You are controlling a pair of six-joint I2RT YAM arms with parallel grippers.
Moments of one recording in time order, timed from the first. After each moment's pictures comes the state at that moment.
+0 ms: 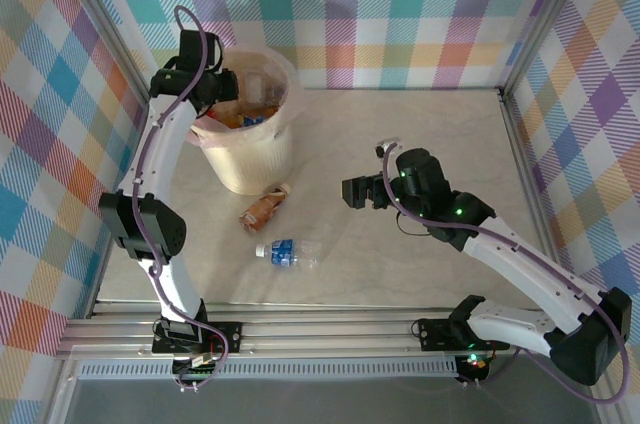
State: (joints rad) left arm -0.15 1.86 2.04 -0.92 -0.10 -0.19; right arm 0.72 1.07 0.97 -0.45 0.00 0.40
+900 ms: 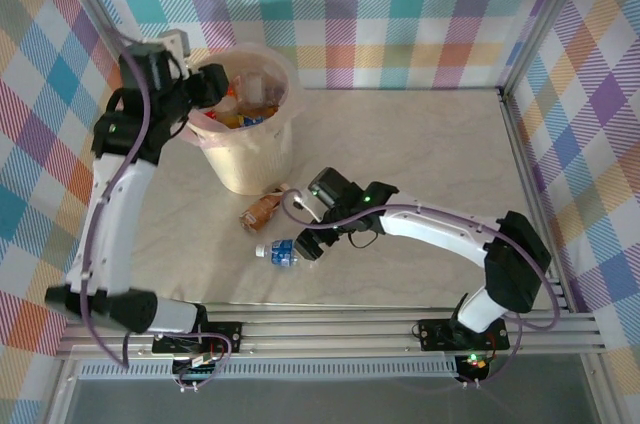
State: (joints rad) left arm -0.18 1.35 1.77 -0.79 0.01 -0.31; right arm 0.99 1.59 1.21 -0.66 -0.14 0.06
